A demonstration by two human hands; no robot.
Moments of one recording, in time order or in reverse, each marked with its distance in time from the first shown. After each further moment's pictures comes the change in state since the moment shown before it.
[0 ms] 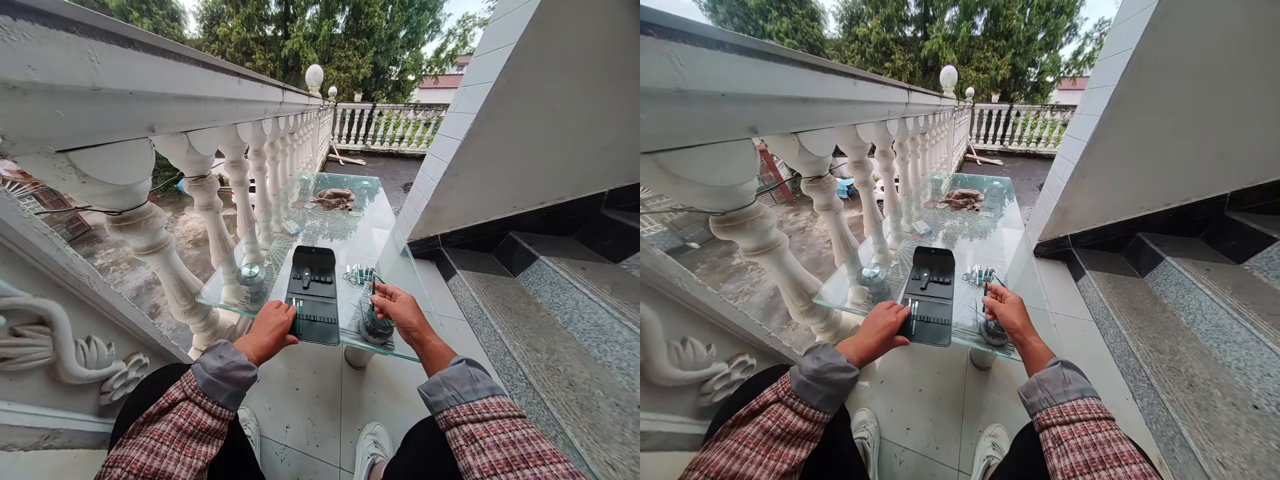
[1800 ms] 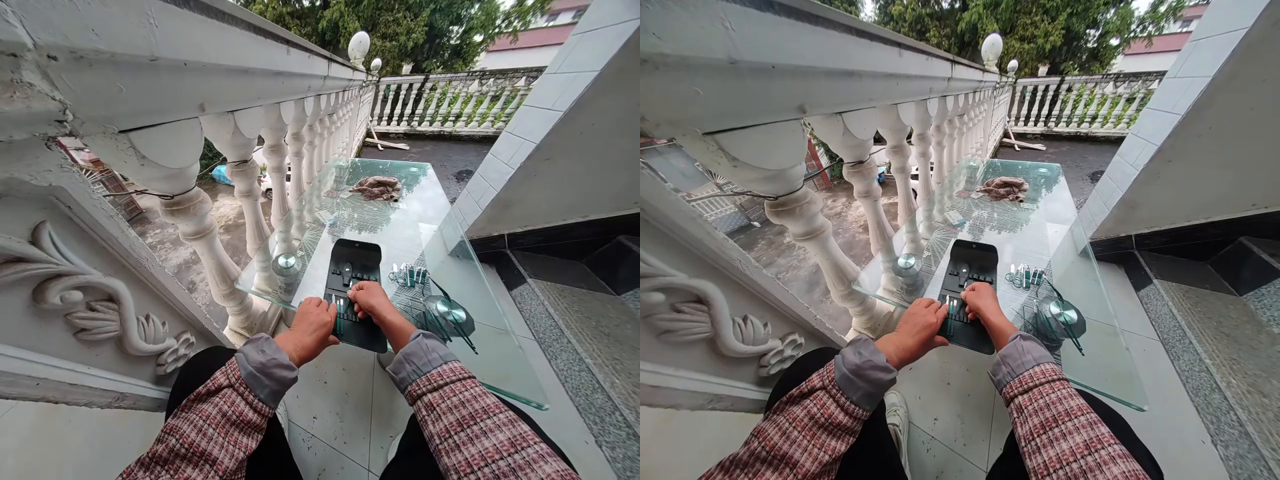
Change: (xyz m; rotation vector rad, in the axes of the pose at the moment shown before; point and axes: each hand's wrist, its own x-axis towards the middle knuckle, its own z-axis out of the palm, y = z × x) left_hand -0.004 0.001 0.012 0.041 0.028 -0.012; right_hand 0.037 0.020 0.140 -0.488 -0.150 0.317
